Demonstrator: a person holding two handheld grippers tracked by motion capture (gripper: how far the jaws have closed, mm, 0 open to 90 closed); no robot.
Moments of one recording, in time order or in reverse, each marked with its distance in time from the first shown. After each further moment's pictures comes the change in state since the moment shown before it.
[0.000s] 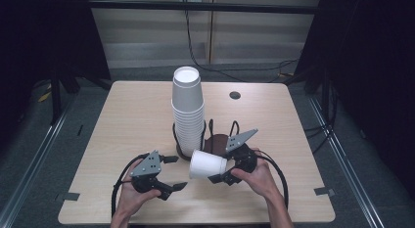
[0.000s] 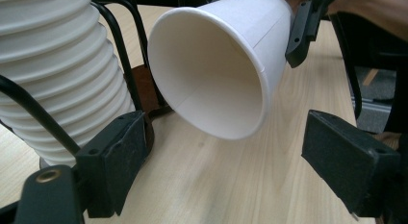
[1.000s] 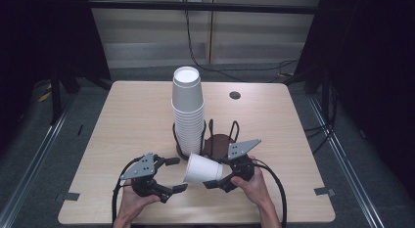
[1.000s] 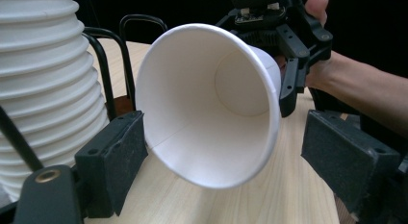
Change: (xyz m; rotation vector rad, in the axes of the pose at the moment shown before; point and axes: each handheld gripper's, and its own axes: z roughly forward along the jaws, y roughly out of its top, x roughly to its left) left arm -0.004 -0.009 0.002 -0.161 -0.075 -0.070; right arm 0.008 -0.020 0.015 -0.194 0.075 -0.037
